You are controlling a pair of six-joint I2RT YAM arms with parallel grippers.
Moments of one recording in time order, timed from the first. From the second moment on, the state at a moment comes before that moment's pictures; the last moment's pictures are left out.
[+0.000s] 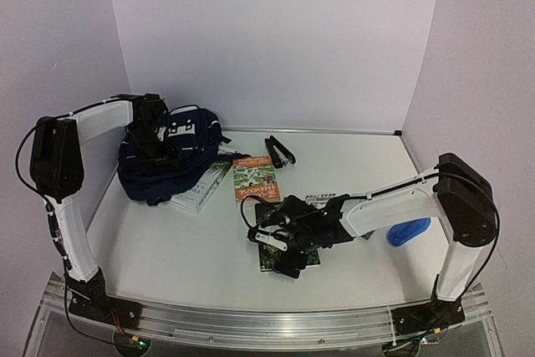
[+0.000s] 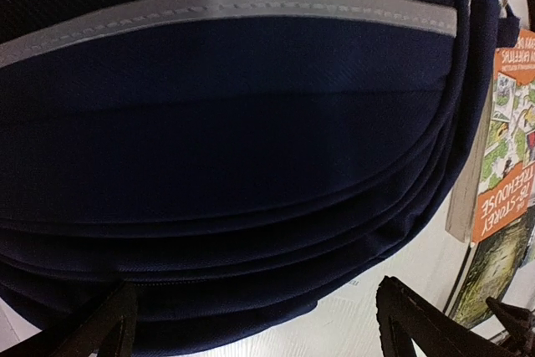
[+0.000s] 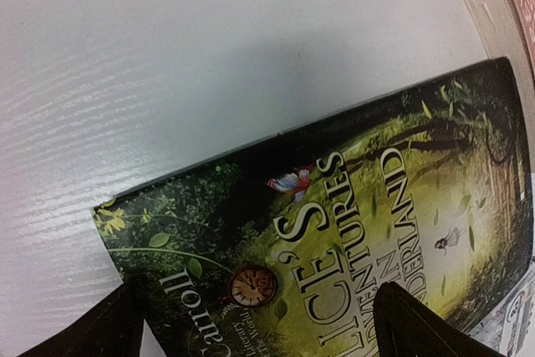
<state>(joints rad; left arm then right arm) -0.24 1.92 1.63 -1.03 0.12 -0.32 1.10 1.87 1.09 -0.34 0.10 -0.29</state>
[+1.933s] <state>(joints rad) -0.62 1.73 1.52 -1.10 0.22 -0.21 0.76 1.73 1.32 -0.52 -0.30 -0.27</state>
